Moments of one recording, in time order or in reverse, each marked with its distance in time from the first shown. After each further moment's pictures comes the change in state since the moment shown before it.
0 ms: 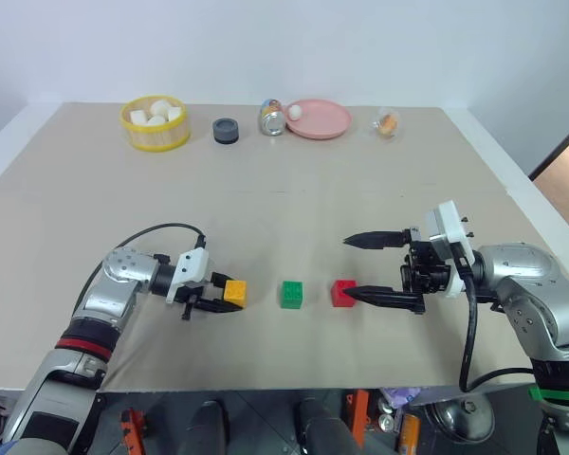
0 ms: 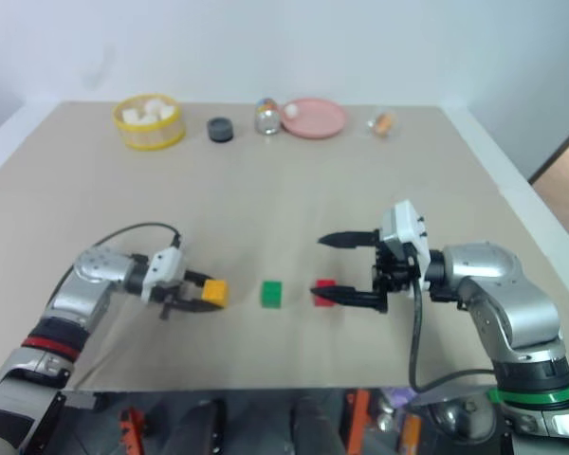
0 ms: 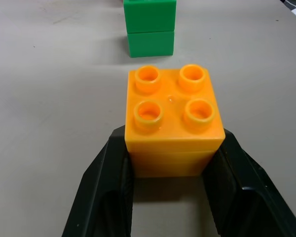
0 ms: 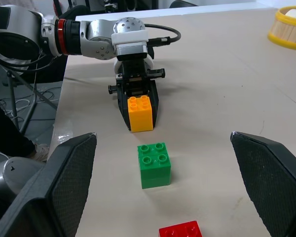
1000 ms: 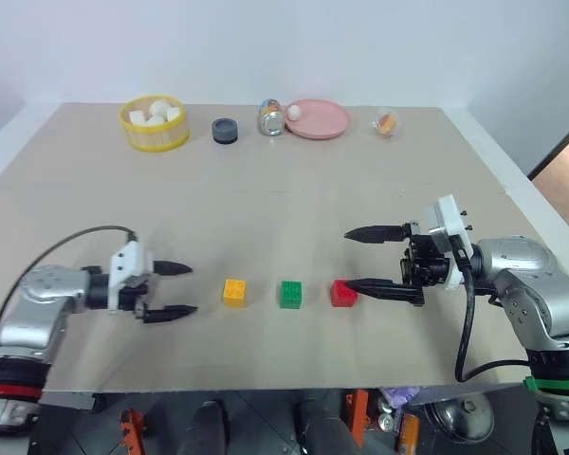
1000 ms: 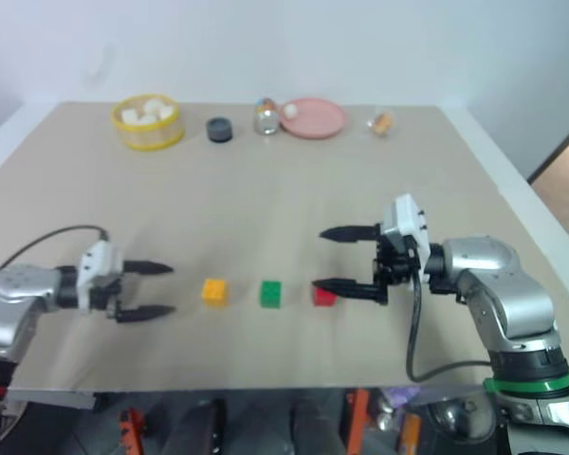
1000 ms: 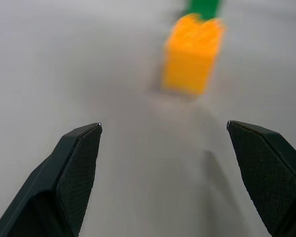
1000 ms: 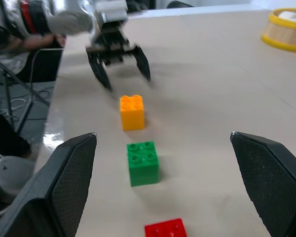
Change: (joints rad) left arm 0.298 0.233 0.291 -0.288 -0.143 0.269 0.188; right arm -0.048 0.005 0.017 0.106 -0.043 -0.049 0.017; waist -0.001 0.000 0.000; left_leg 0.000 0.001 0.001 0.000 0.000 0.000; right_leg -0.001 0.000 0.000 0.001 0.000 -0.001
